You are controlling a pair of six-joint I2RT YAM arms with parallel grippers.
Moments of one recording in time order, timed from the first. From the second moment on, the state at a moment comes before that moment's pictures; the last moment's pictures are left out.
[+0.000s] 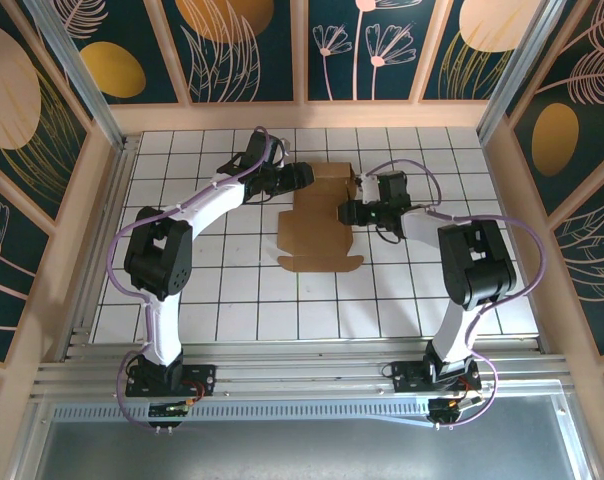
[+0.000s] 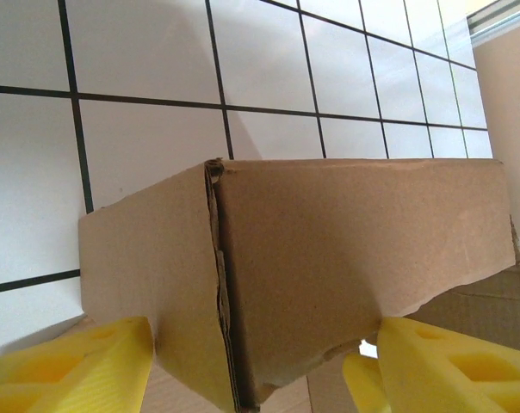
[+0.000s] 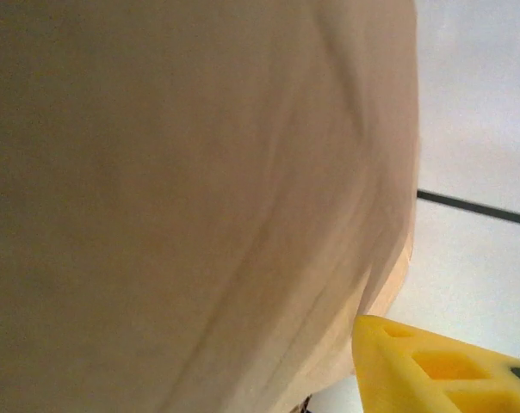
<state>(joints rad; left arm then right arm) -0.48 2.03 1.60 -0.31 0.32 -0.66 0.29 1.81 1.00 0.04 -0.44 0.13</state>
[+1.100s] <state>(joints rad) -0.48 2.01 1.60 -0.35 0.22 -0.61 0.33 1.77 0.99 -0.04 -0.23 0.05</state>
